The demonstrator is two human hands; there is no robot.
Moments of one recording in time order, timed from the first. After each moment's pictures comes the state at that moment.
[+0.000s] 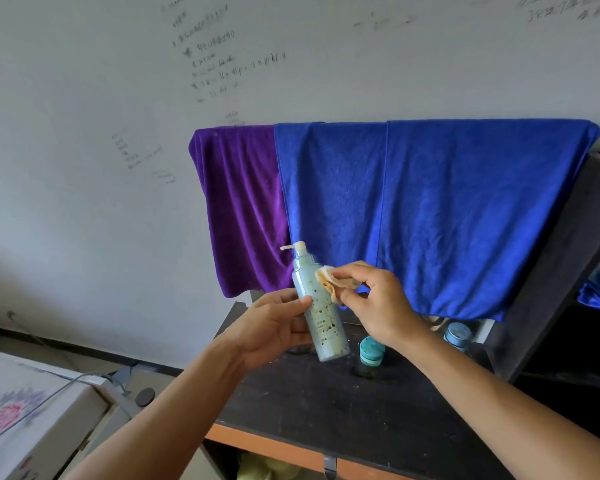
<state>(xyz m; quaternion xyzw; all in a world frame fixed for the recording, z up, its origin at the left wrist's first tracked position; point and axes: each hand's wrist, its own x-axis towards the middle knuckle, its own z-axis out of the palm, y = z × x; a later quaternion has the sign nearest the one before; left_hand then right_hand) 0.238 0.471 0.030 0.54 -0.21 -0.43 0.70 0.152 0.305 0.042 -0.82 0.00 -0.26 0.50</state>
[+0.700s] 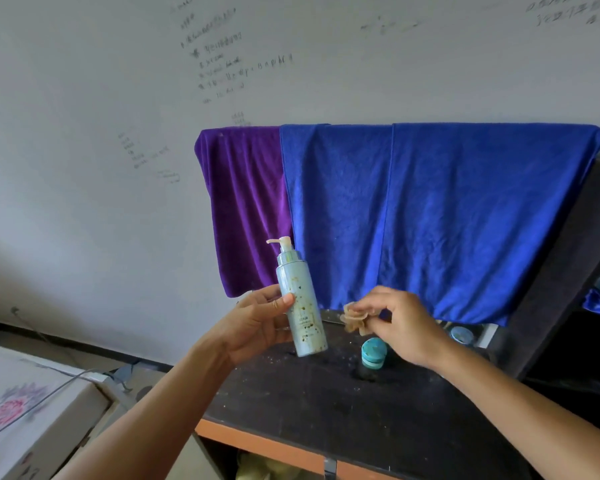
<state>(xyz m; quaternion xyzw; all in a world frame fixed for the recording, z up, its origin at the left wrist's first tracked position) 0.257 0.491 0.022 0.53 -0.21 -0.41 0.71 0.129 0.277 0.024 -0.88 -0.01 -0.17 0.44</state>
